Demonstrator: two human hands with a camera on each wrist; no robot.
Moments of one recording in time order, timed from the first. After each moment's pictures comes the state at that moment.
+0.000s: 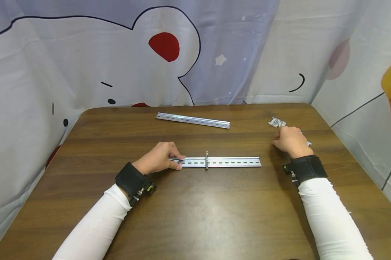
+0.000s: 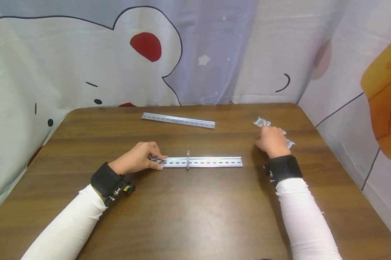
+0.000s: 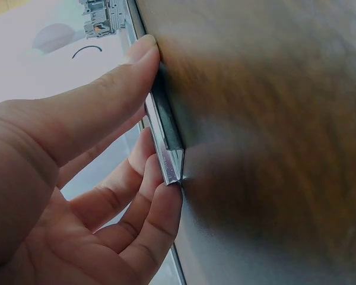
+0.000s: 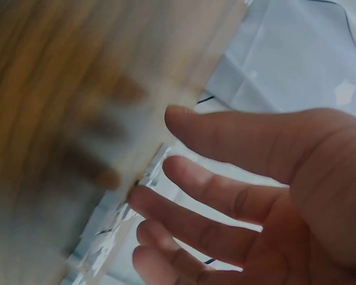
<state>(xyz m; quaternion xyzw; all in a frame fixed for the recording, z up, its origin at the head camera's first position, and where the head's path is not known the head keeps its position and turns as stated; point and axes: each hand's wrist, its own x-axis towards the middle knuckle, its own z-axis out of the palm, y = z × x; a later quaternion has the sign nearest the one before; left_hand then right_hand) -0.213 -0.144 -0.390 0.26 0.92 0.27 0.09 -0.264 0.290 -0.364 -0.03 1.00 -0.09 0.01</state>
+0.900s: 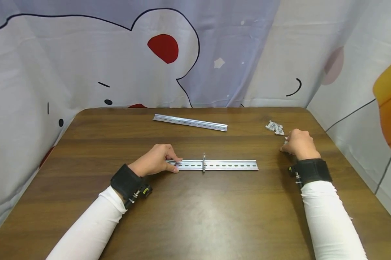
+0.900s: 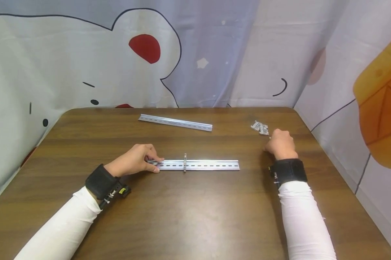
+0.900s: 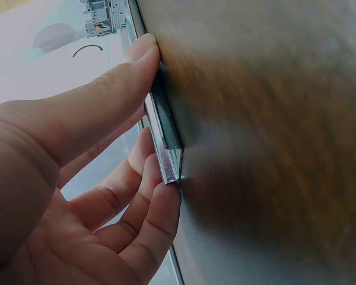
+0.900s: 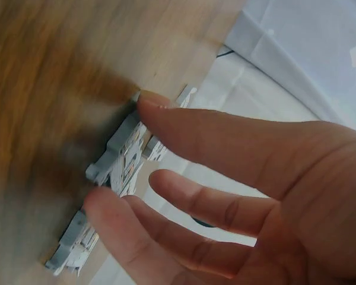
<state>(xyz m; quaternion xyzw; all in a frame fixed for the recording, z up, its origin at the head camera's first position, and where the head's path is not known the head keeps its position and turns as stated) -0.211 -0.146 -0.390 0.26 0.92 0.28 0.09 -0.261 0.322 -0.361 0.04 0.99 -0.13 0.01</state>
